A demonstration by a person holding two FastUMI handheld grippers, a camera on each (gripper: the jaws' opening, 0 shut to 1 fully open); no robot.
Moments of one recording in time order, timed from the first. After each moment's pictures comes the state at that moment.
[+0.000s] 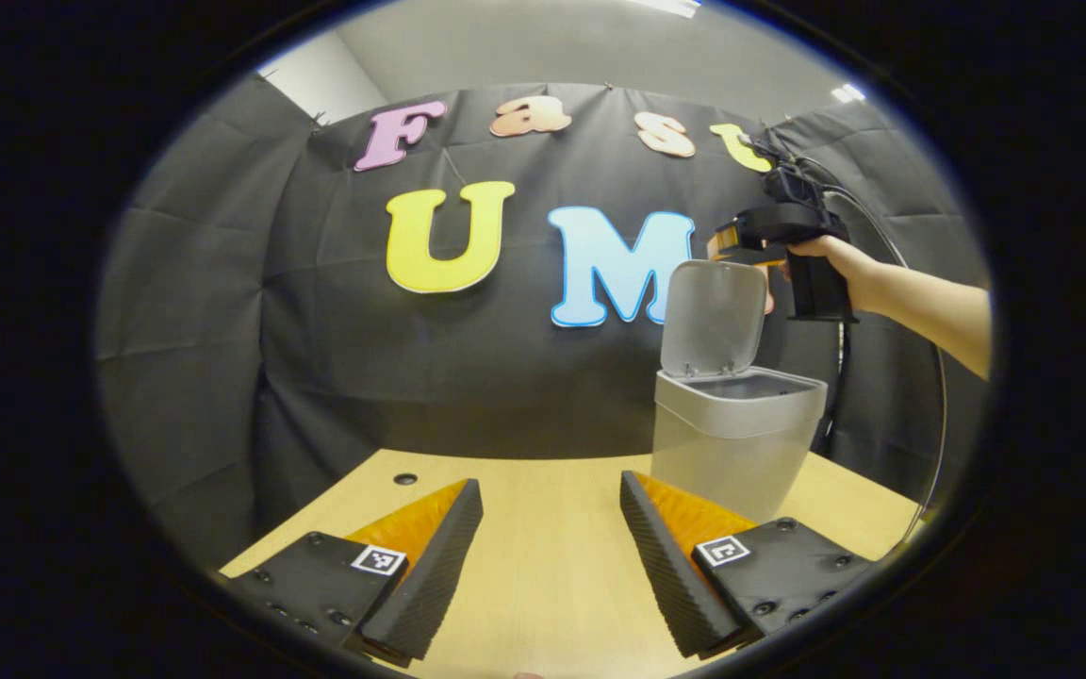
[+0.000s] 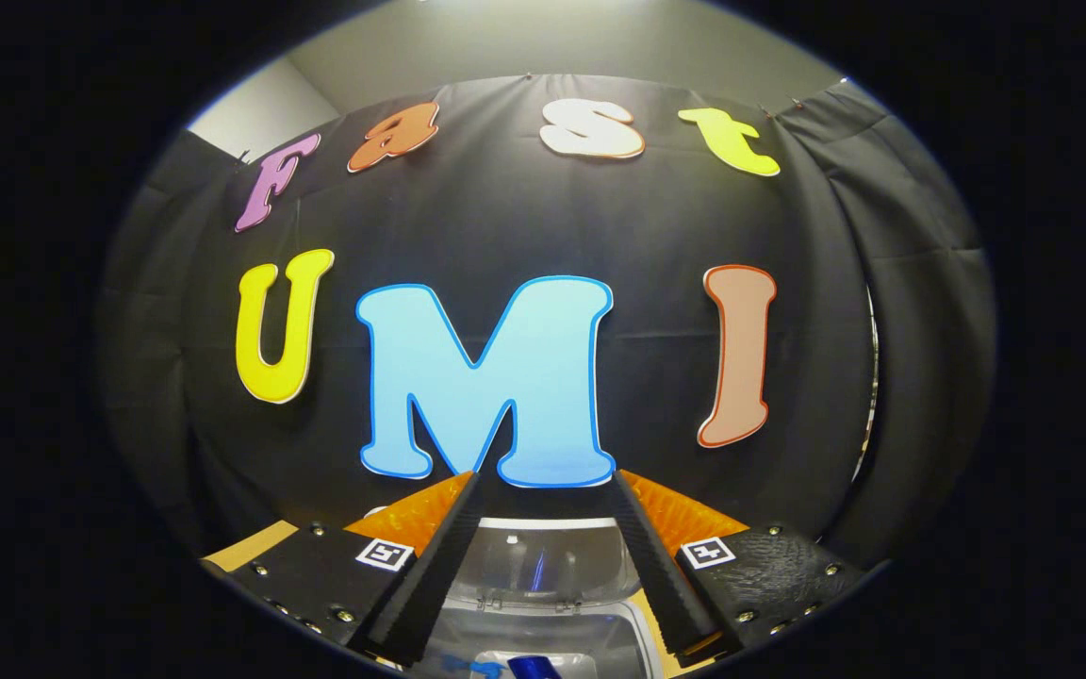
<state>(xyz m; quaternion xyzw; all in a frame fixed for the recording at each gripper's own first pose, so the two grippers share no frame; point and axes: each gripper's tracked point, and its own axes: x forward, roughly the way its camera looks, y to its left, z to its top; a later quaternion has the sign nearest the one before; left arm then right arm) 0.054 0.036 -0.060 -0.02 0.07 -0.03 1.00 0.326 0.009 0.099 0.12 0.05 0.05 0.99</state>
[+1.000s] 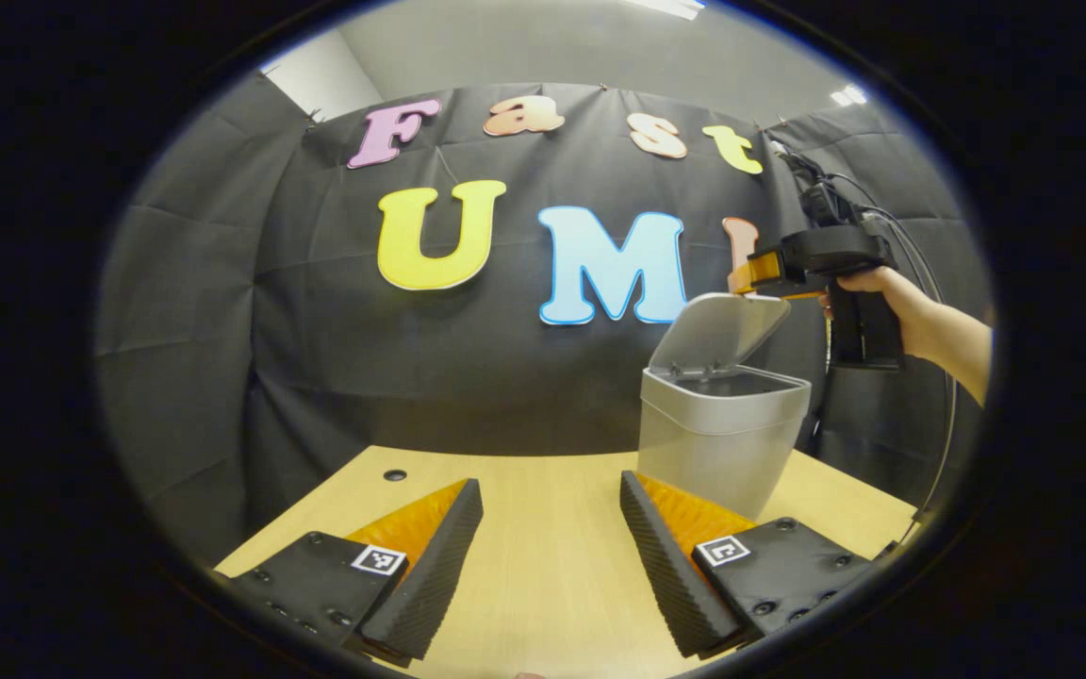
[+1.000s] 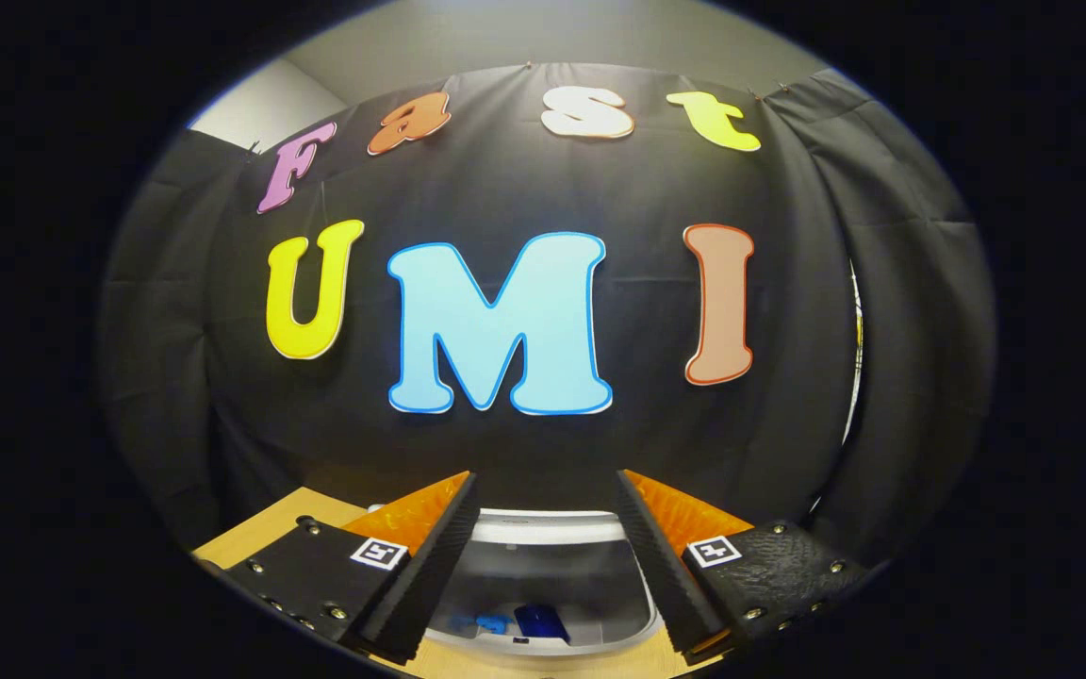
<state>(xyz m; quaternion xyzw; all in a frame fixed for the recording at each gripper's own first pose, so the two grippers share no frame) 0.048 0.031 -0.058 -0.01 0.07 -0.05 1.00 0.248 0.018 0.039 0.12 0.11 0.07 0.98</state>
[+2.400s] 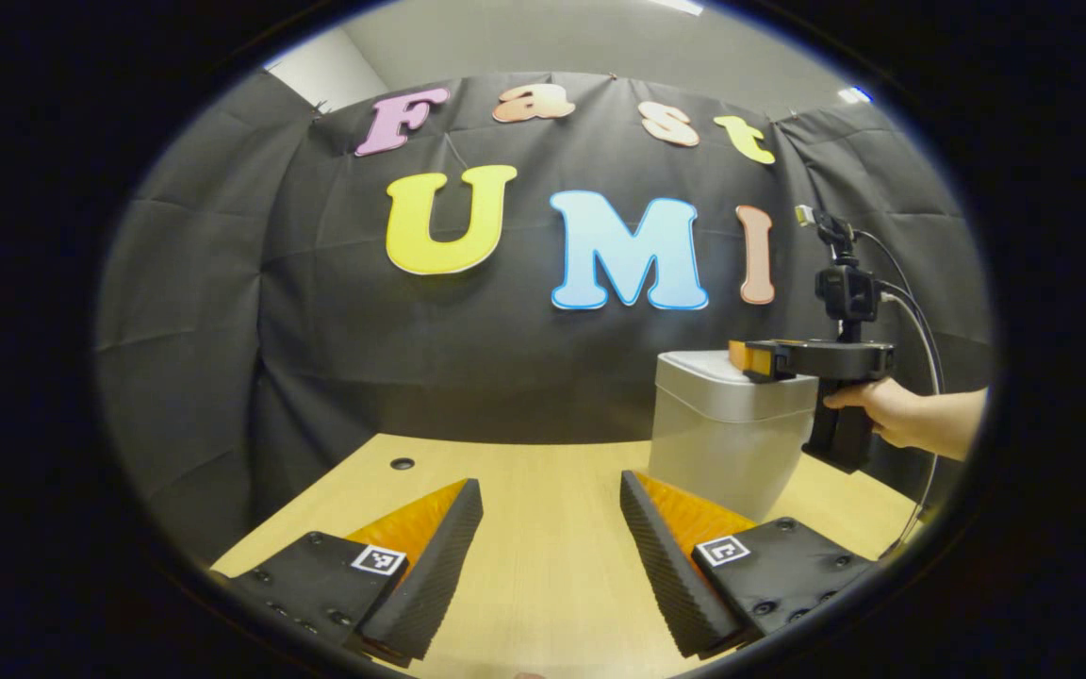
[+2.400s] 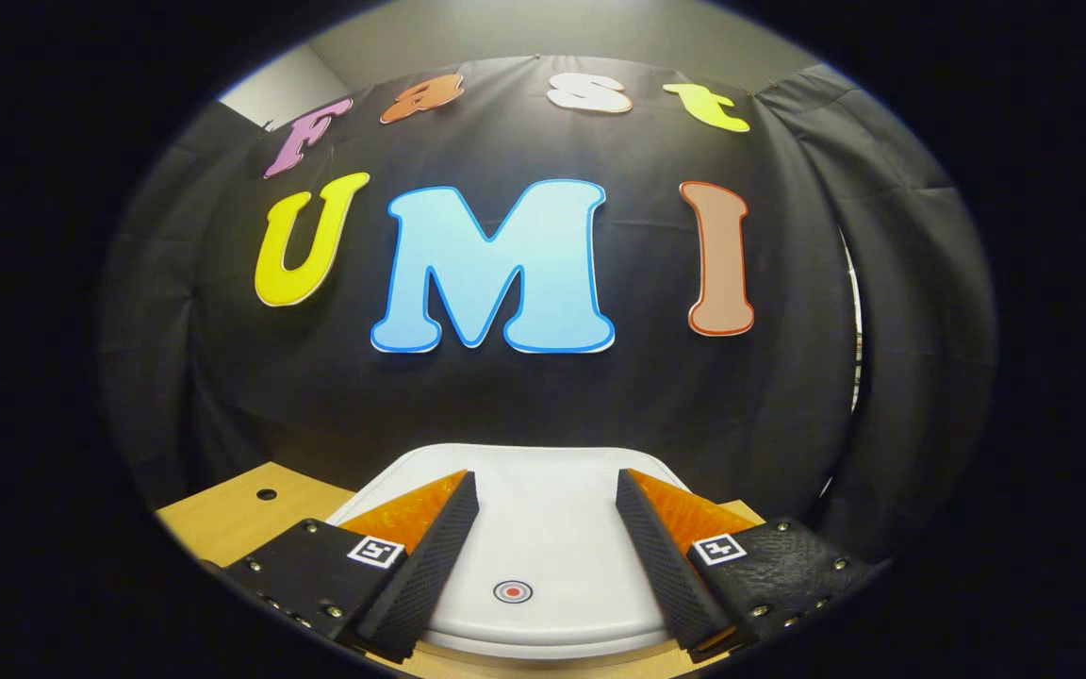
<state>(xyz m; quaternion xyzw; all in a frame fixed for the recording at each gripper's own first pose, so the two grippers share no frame) 0.057 0.039 -0.072 -0.02 0.09 -0.03 1.00 0.261 0.048 -0.061 0.10 0.08 0.04 0.99</state>
